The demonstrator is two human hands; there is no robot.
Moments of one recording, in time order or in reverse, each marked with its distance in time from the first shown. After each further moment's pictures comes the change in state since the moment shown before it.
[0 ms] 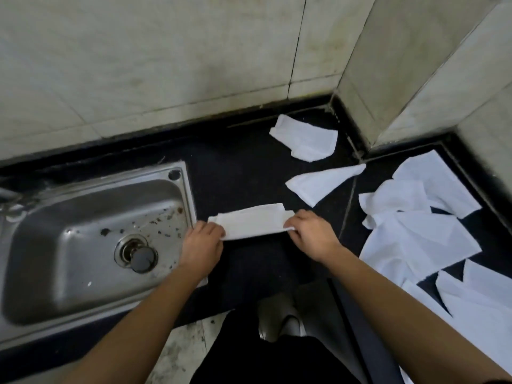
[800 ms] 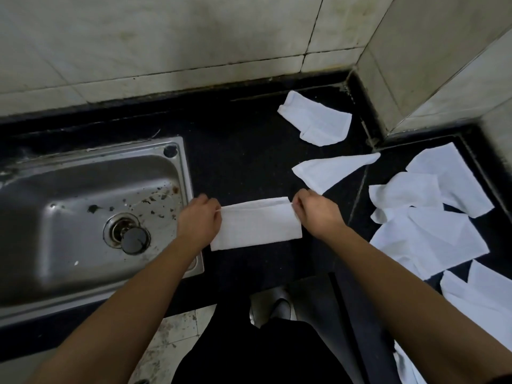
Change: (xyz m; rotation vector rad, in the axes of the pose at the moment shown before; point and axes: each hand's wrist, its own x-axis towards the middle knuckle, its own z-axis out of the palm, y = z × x) left_hand 0.028 -0.011 0.024 -0.076 -0.054 -0.215; right_hand 0.030 0.003 0.006 -0.015 -0.080 0.195
